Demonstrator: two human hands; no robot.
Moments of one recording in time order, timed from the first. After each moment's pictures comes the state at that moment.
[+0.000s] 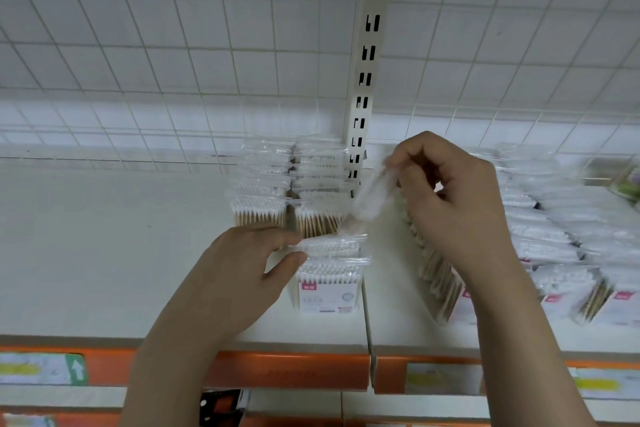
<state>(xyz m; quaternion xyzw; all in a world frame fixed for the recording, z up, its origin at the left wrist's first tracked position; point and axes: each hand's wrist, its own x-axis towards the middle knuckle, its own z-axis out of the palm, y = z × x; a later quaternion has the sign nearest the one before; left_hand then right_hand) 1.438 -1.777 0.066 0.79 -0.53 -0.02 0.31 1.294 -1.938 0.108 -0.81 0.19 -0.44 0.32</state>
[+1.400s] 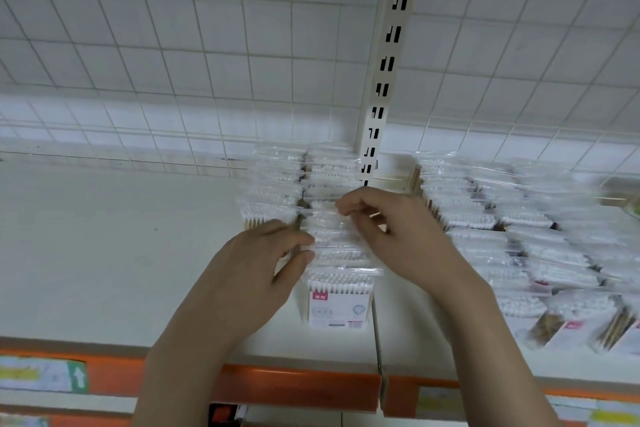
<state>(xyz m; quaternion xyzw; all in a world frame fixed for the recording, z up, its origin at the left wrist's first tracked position) 1.449 -1.783 0.061 0.78 -0.54 -0.01 0.32 1.333 -1.945 0.073 -0.90 0.15 -0.25 0.31</state>
